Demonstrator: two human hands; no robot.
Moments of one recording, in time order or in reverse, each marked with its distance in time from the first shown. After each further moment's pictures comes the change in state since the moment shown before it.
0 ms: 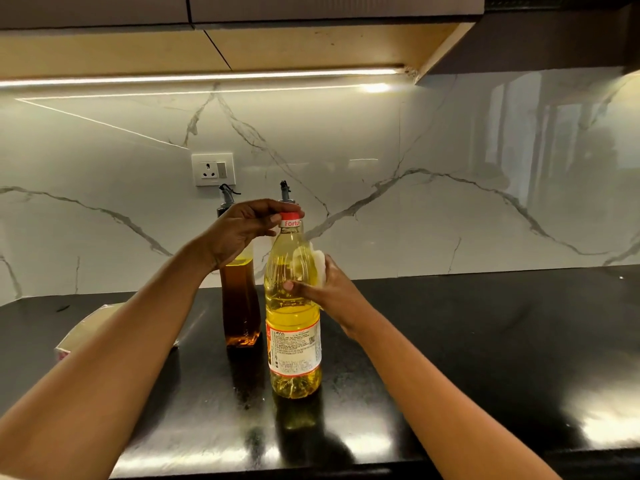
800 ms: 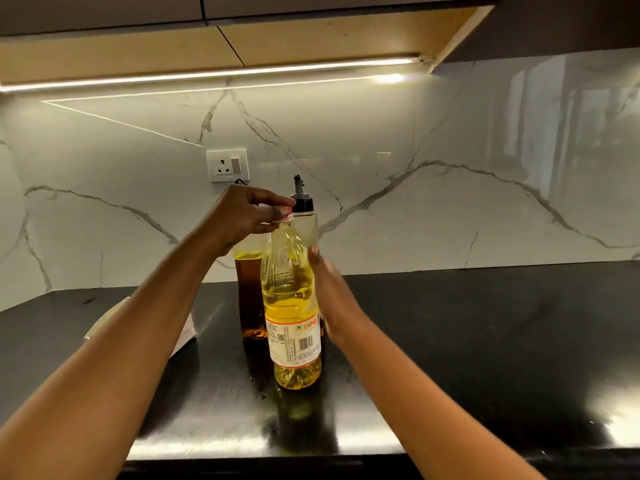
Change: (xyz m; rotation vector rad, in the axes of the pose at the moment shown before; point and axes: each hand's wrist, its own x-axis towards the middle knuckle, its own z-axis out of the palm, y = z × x) left_hand -0.013 0.032 0.006 0.388 0.308 -0.126; right_hand -0.023 -0.032 0.042 0.125 0.105 0.096
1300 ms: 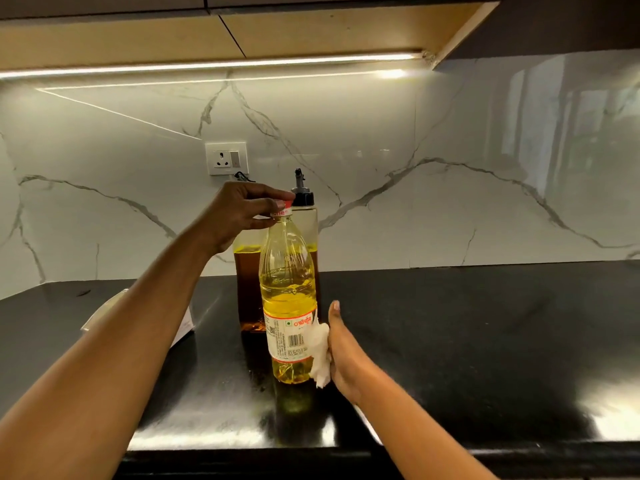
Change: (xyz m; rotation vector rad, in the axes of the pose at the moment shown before) left_hand -0.004 -0.009 -0.003 -0.178 -0.030 -0.014; right_hand -0.021 0.076 -0.008 0.236 -0.111 0.471
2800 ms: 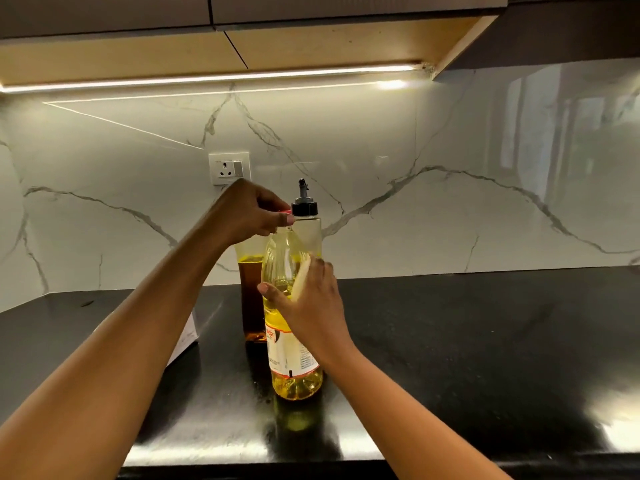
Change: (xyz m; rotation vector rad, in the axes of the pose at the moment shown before) left_hand 0.004 0.019 -0.004 0.509 0.066 0.021; right_hand 0.012 -0.049 0.043 -0.840 0.507 -0.782
